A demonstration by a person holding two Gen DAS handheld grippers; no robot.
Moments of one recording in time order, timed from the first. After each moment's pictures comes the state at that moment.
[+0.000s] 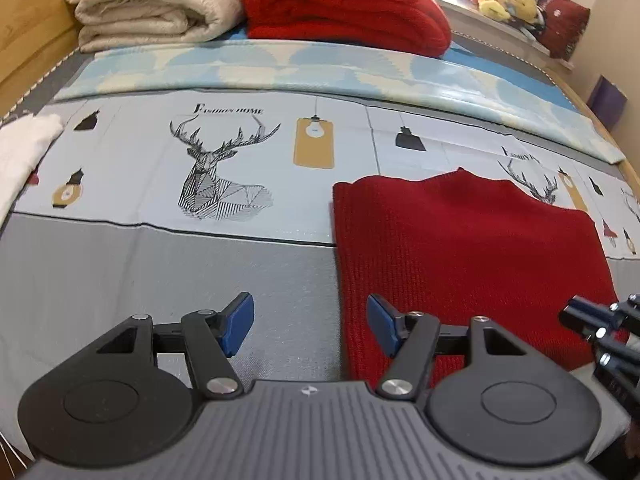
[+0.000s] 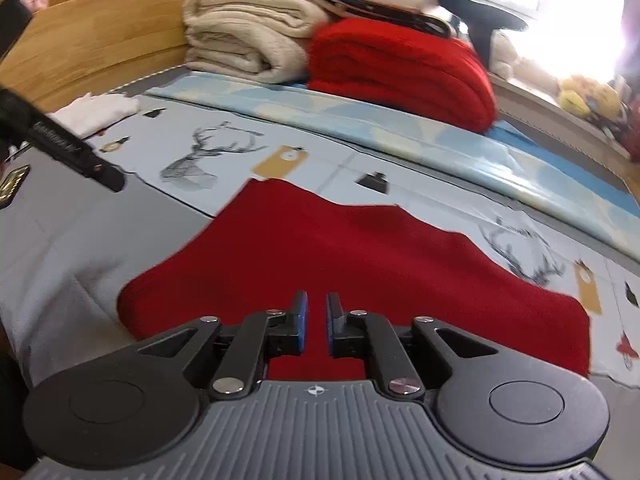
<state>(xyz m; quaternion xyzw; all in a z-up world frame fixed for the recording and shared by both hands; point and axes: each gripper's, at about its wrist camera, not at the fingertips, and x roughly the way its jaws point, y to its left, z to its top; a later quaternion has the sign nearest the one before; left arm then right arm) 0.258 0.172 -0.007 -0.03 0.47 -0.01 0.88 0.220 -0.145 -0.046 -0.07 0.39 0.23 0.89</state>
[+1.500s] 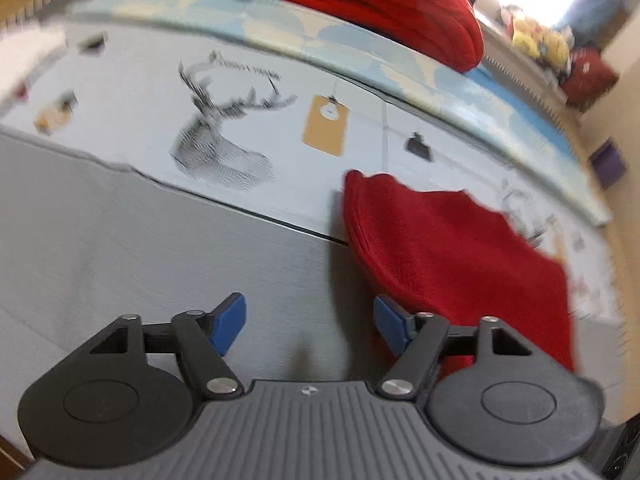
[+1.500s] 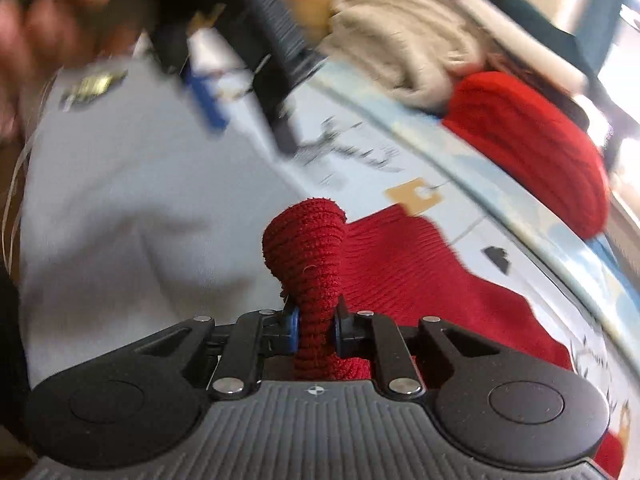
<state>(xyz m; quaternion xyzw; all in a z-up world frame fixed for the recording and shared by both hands) 0.276 0.202 -0.022 -0.19 0.51 -0.01 0.84 0.202 -0.040 -0.066 -0.20 0.32 0.36 0.86</state>
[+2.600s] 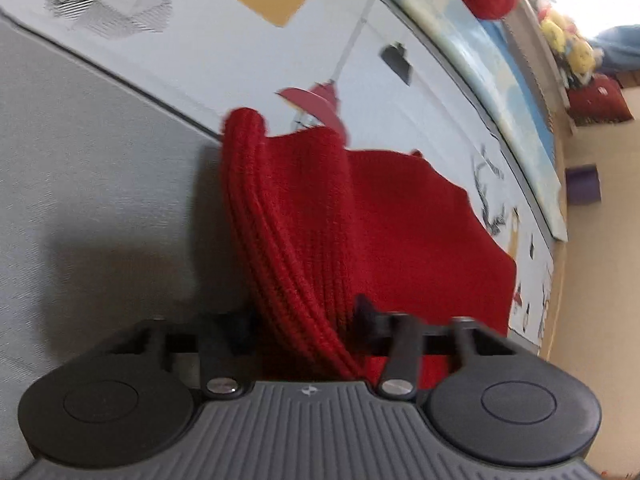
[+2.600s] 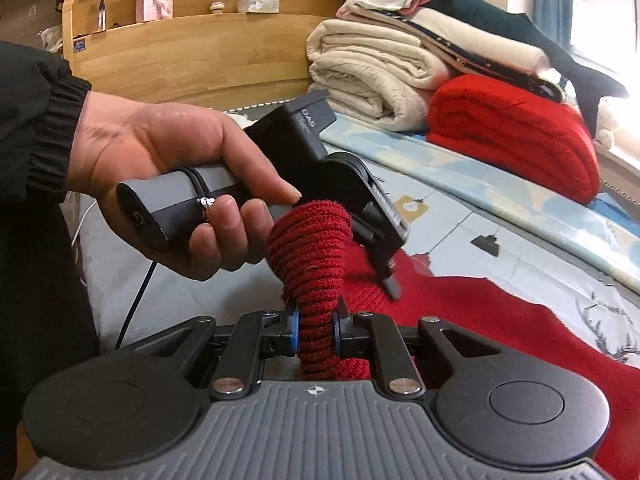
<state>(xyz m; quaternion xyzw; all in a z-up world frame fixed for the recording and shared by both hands) 0.359 0.135 -0.110 -0.33 0.61 -0.05 0.72 0.182 -0.119 -0.024 -0.07 0.32 0.39 0.86</state>
